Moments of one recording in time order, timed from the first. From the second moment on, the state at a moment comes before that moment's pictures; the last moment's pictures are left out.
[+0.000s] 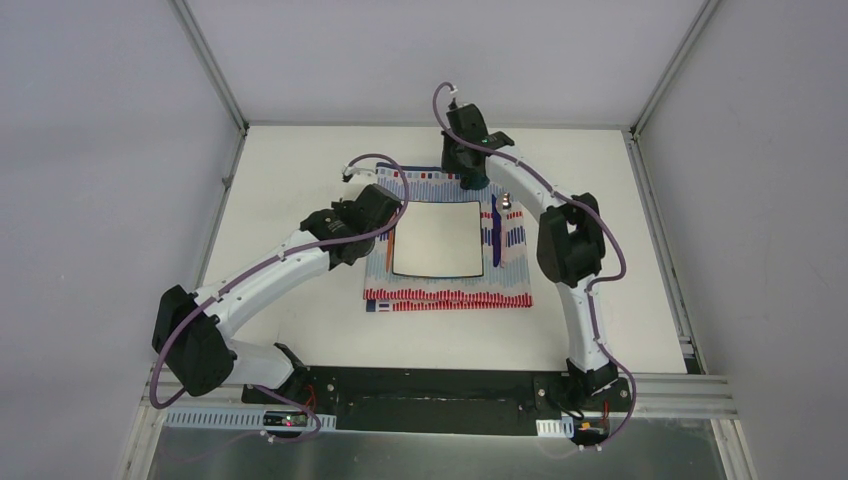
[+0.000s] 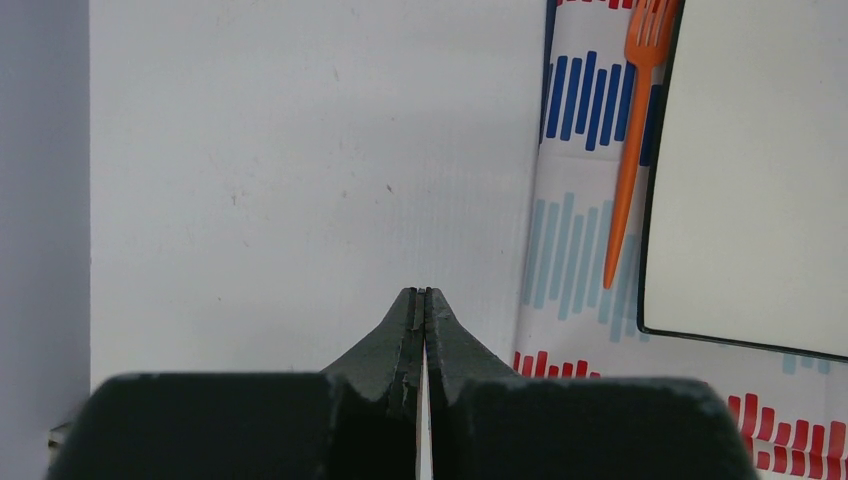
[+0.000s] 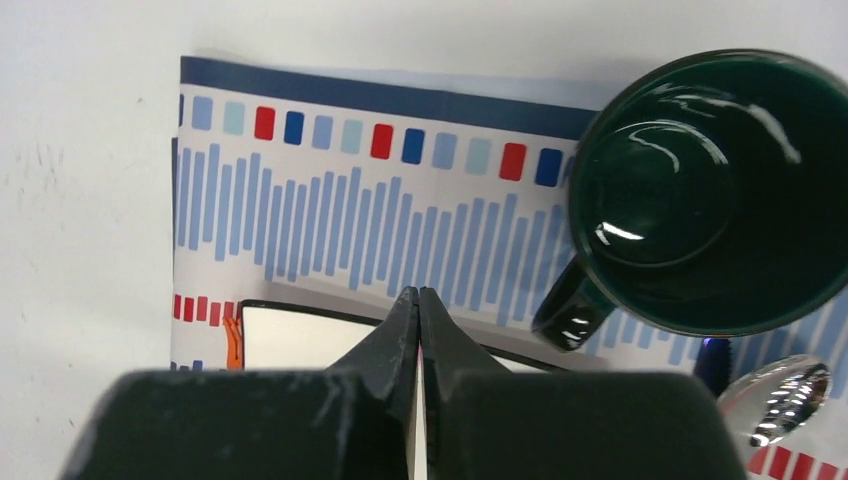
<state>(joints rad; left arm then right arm) -0.73 1.33 1.11 -0.71 -0.74 -0.44 0.51 2.23 2.01 -0.56 0.07 0.41</state>
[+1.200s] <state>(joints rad) -0.72 1.30 1.08 -0.69 -0.71 -0.44 0.54 2.29 1.91 -0.71 0.39 0.40</state>
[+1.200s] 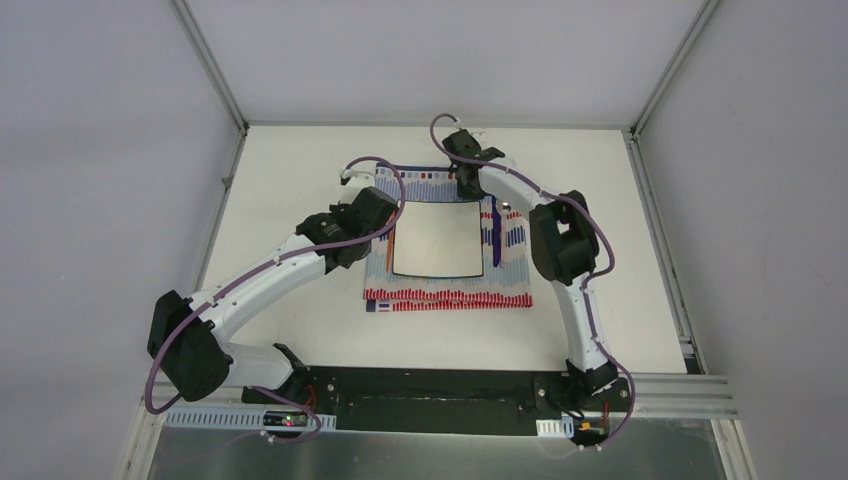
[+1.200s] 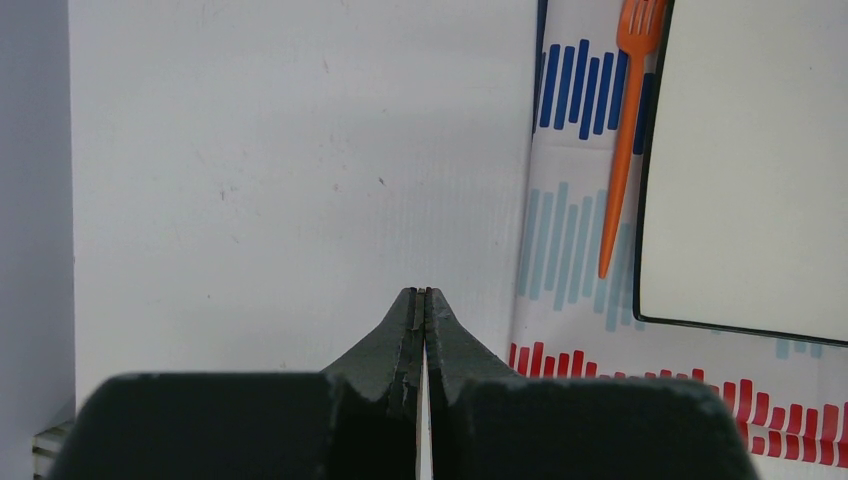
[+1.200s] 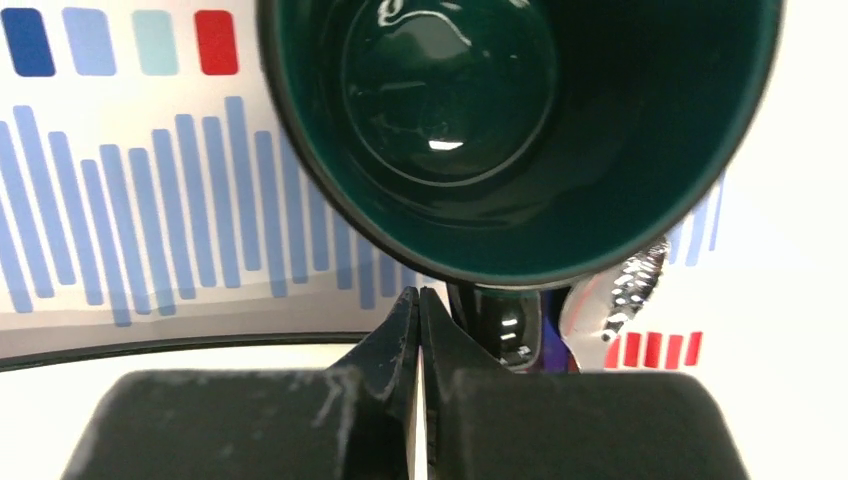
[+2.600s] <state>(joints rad) -0.72 1.29 1.05 -0.69 -0.71 -0.45 0.38 2.24 1.87 -0.72 0.42 0.41</state>
